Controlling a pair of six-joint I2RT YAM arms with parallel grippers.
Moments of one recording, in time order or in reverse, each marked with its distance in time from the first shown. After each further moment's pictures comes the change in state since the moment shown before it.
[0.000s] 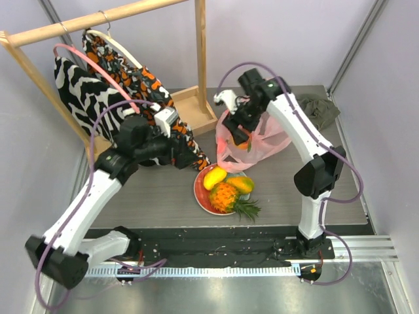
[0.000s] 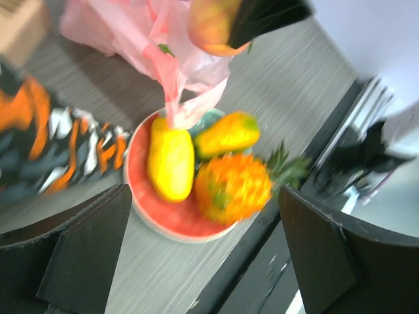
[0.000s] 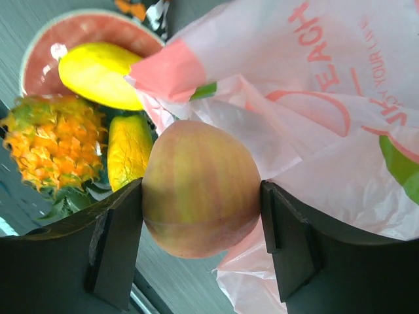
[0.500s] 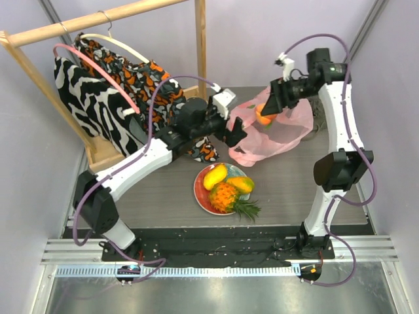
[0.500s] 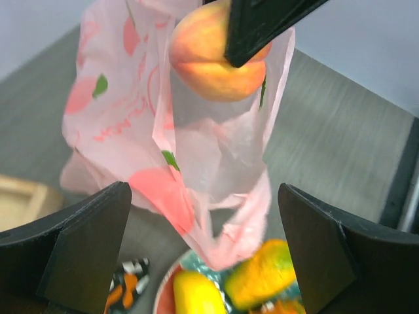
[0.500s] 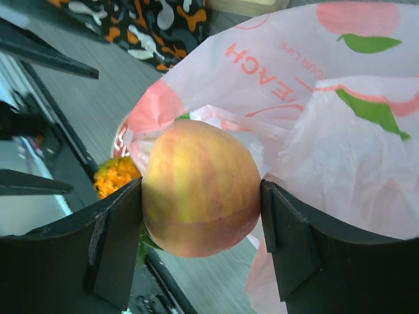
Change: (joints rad) left arm -0.281 0.534 0.280 0.449 -0.253 0.104; right arm -0.470 -0.003 0.130 -0.010 -0.514 0.155
